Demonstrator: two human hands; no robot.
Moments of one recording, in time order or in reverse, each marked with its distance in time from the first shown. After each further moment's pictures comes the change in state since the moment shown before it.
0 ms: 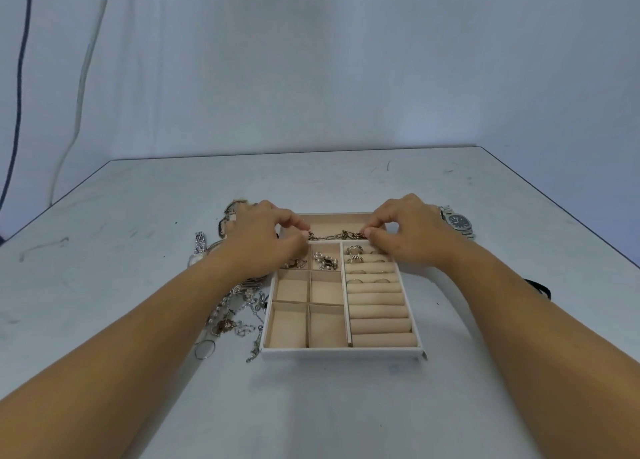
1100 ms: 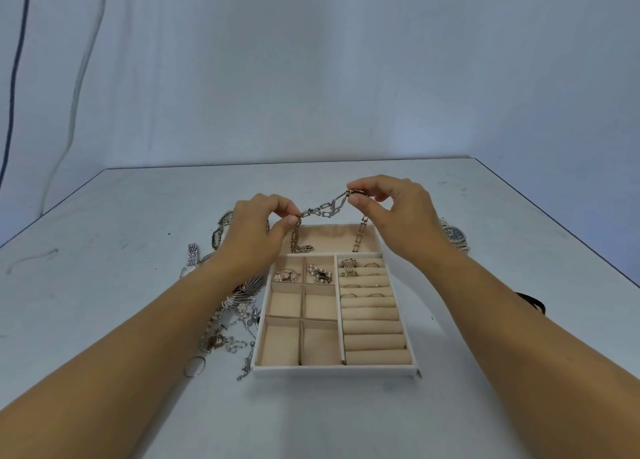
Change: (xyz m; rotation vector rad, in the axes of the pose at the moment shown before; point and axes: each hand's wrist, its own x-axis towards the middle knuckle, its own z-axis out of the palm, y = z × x) left_hand 0.022 -0.006 0.006 -0.233 0.227 0.152; right_hand 0.014 -0.033 -0.010 0.341 0.340 -0.001
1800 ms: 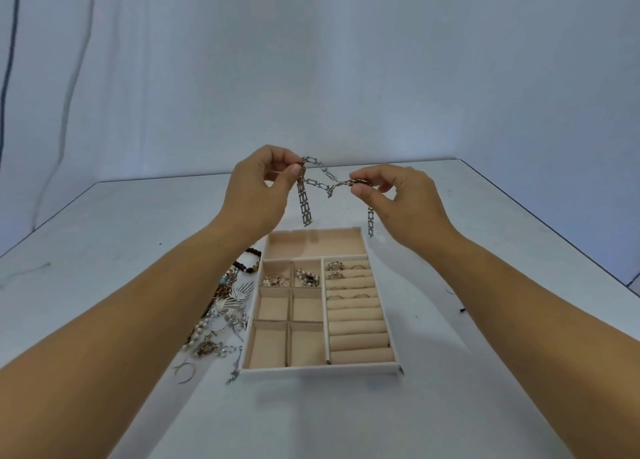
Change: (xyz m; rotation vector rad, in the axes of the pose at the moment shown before) left_hand 0.029 0.069 -0.013 -0.300 0.137 0.067; right_hand 0.002 -0.007 -0.029 -0.013 0.053 0.002
